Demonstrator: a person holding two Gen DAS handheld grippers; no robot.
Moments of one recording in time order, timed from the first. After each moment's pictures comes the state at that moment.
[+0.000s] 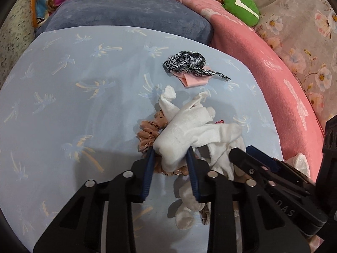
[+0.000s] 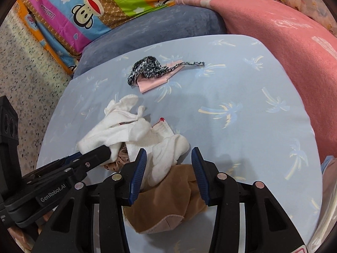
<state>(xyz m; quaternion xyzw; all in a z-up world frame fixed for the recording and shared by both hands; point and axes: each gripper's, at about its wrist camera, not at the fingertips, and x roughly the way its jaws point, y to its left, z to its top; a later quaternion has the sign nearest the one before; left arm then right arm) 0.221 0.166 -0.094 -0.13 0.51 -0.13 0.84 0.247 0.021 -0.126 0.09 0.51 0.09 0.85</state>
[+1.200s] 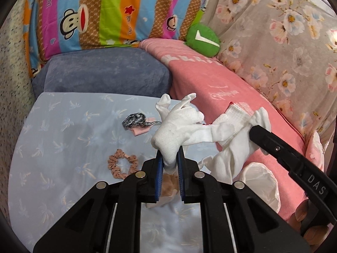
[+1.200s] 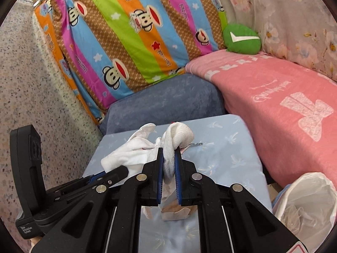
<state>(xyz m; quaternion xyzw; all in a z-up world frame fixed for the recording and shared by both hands) 0.153 0.125 0.047 -0.10 0.38 -0.18 0.90 0.140 -0.026 0.080 0.12 0.32 0.09 0.94</state>
